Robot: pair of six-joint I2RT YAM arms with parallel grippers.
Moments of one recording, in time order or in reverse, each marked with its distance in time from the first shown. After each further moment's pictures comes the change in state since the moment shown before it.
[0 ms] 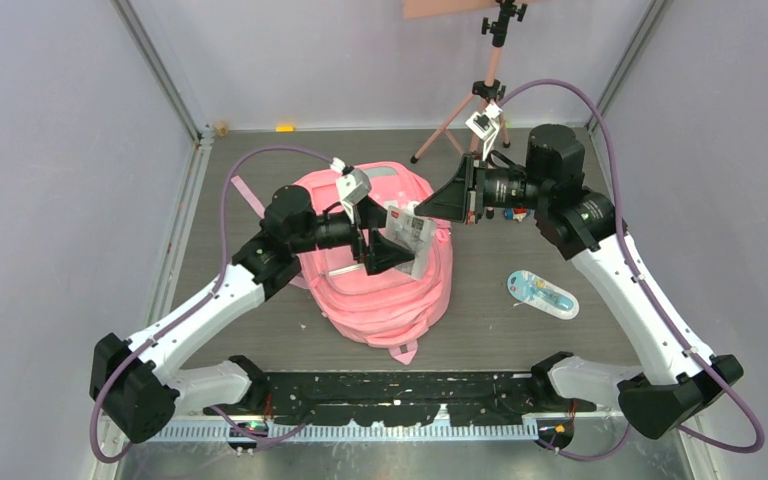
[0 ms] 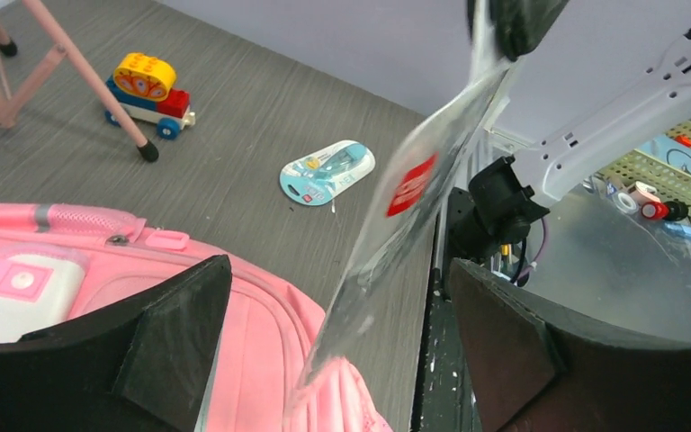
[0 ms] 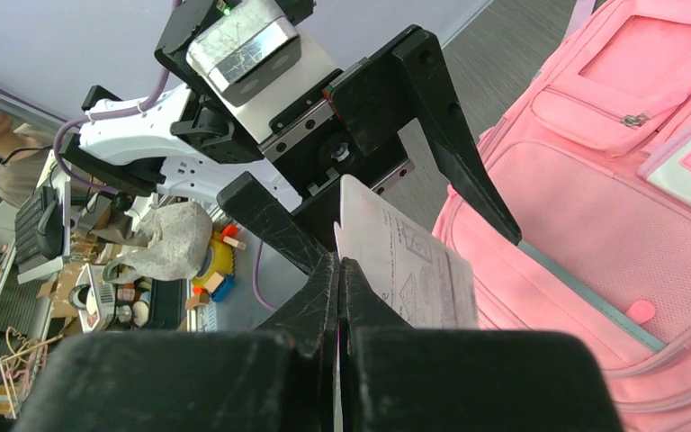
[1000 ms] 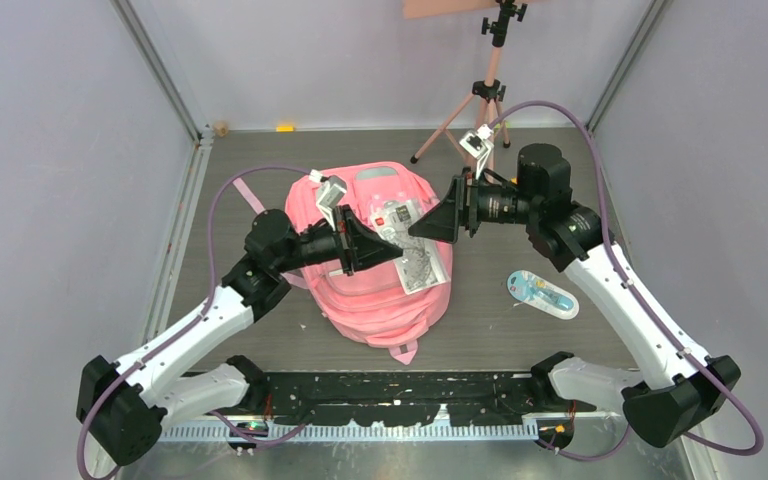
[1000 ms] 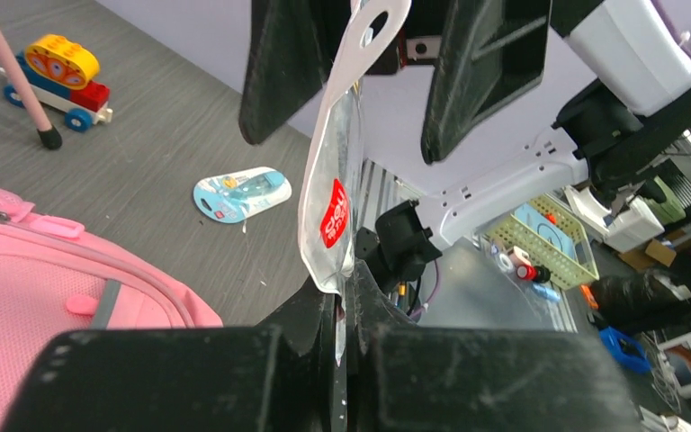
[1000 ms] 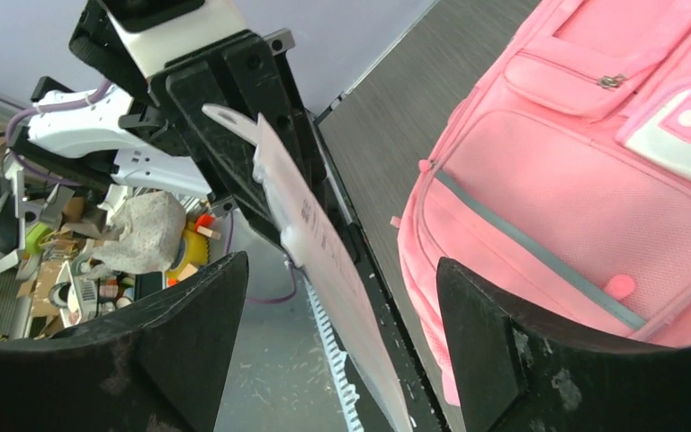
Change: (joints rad) left arm 0.000 -0.127 -0.160 0.206 0.016 -0.360; right arm 0.014 -0.034 -0.153 0.055 0.047 -0.049
